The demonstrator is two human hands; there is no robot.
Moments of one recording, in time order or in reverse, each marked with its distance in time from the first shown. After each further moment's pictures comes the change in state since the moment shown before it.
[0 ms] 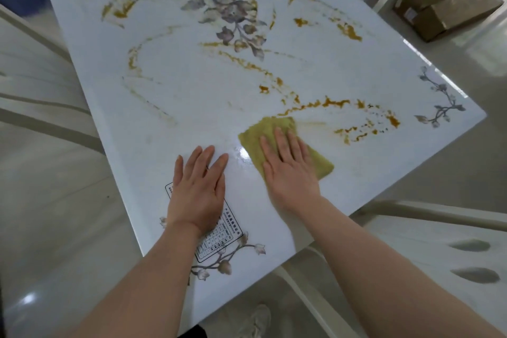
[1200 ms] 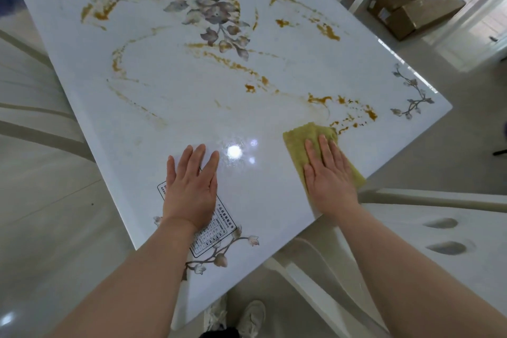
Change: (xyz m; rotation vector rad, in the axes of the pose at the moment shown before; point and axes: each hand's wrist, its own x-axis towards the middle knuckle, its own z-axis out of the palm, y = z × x) left_hand -0.001 -0.001 0.000 0.047 -0.041 0.049; right_hand -0.049 0.074 0.001 -0.006 0.035 0.294
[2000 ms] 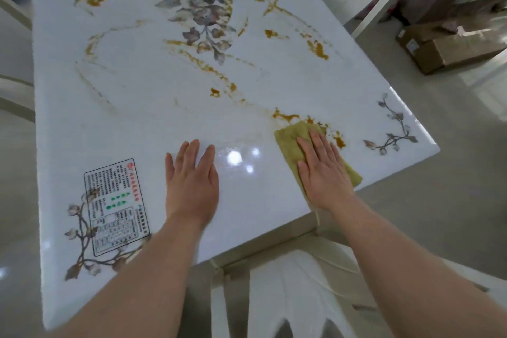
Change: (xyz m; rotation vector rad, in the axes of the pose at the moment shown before) left_hand 0.037 0.145 0.029 -0.098 0.152 -0.333; right_hand 0.083 0.118 -0.025 -0.013 0.027 -0.354
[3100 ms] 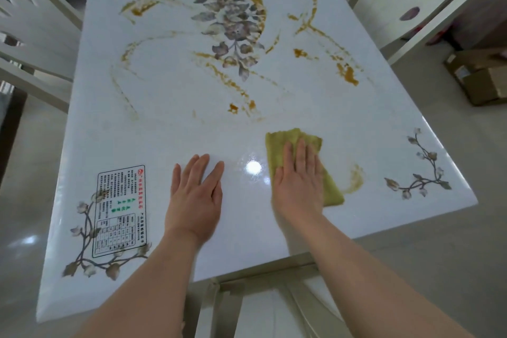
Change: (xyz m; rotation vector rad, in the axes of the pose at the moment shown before) left_hand 0.001 0.000 0.004 0.044 0.013 -0.026; right_hand 0.042 -0.066 0.005 0.060 0.033 0.062
